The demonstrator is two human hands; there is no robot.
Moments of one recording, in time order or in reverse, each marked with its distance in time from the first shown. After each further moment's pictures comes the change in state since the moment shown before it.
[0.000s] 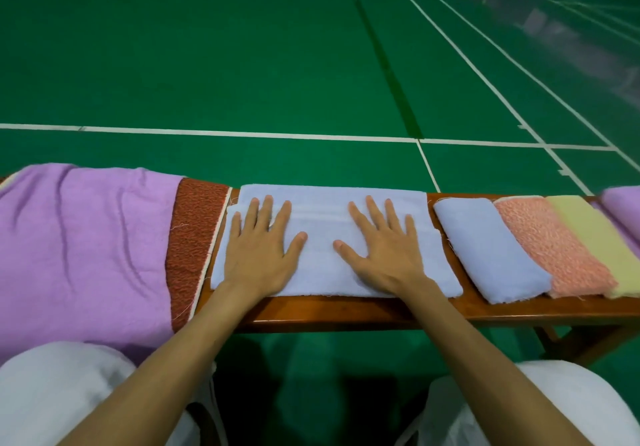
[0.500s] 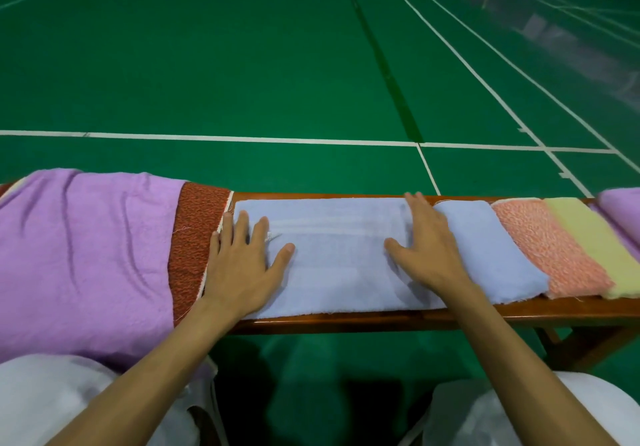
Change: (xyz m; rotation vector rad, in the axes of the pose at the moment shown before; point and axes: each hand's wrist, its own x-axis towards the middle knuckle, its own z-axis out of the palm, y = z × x) left_hand -0.033 -0.013 -0.017 -0.076 0.024 -0.090; right_hand -0.024 0.036 -0.040 0.359 0.157 0.176
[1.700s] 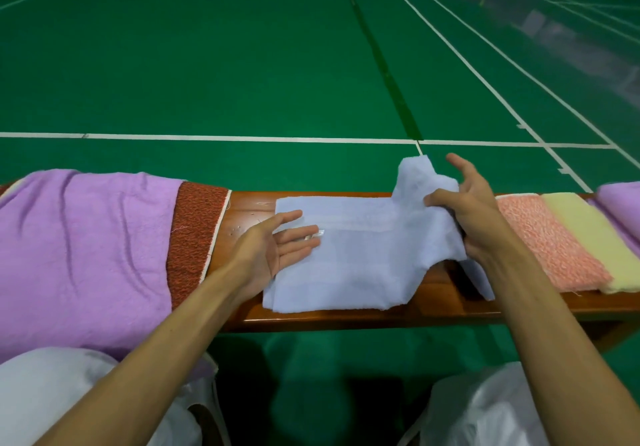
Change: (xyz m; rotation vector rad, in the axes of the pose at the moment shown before) left_hand 0.018 0.041 -0.029 -1.682 -0.399 -0.410; right_hand 0.015 -0.013 -0.067 0.947 0.070 0.213
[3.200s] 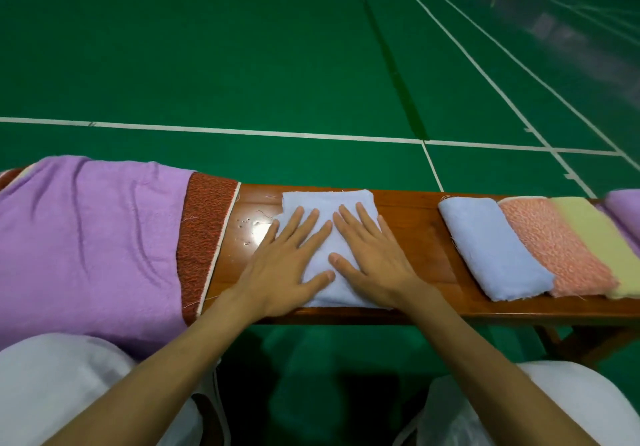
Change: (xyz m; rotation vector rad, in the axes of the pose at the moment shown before) left_hand -0.003 -0.037 -0.022 1.819 -0.087 0.646; right_hand -0.029 0.084 0.090 -1.217 -0.499 -0.544
